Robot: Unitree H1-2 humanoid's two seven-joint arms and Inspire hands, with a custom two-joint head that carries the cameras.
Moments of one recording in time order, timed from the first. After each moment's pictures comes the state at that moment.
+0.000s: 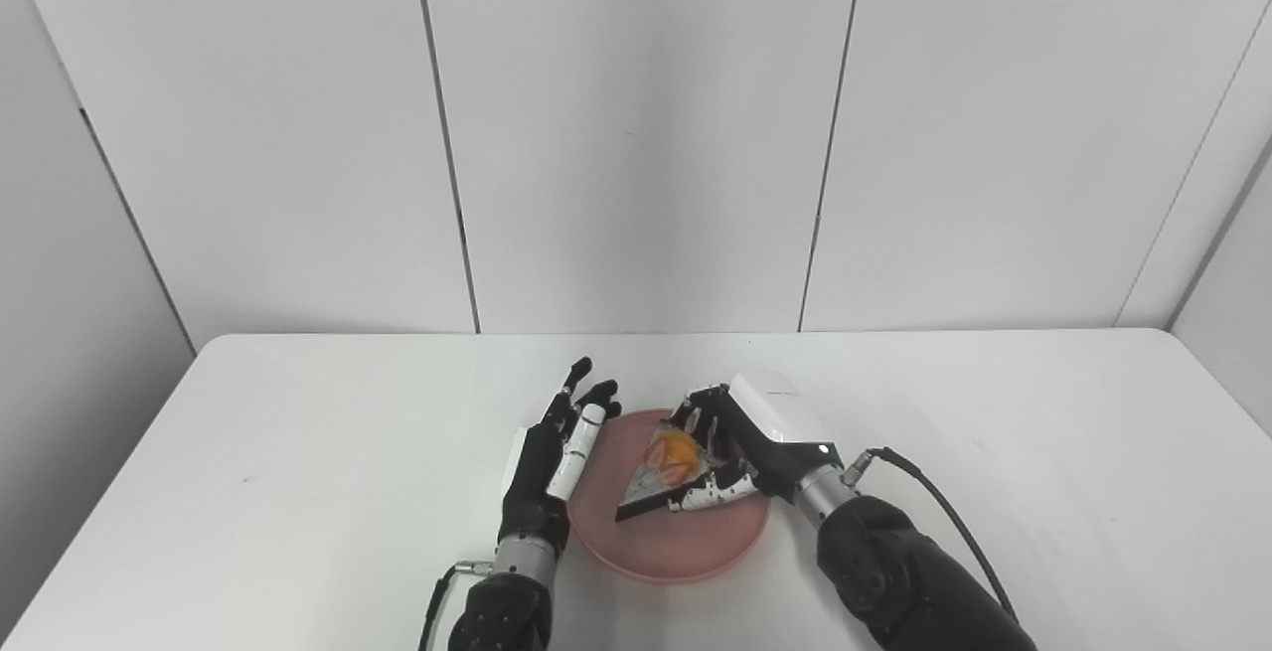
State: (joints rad) left arm -0.55 -0.09 -0.01 0.59 -0.01 -0.20 0.03; right arm -0.72 -0.20 0.42 0.58 -0.67 -0.15 -0.08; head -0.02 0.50
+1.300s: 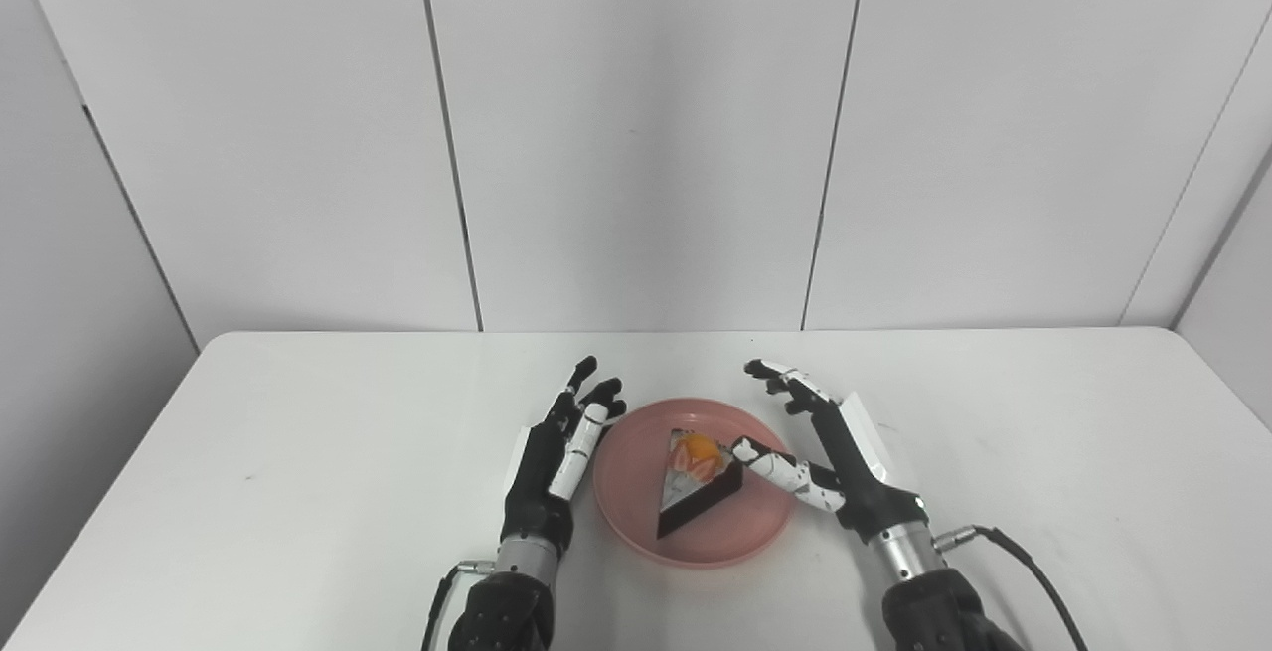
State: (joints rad) left arm -0.55 -0.09 0.00 0.59 -0.05 -0.19 0.00; right arm -0.53 -0.17 0.21 0.52 -0.54 -0.40 -0.33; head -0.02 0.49
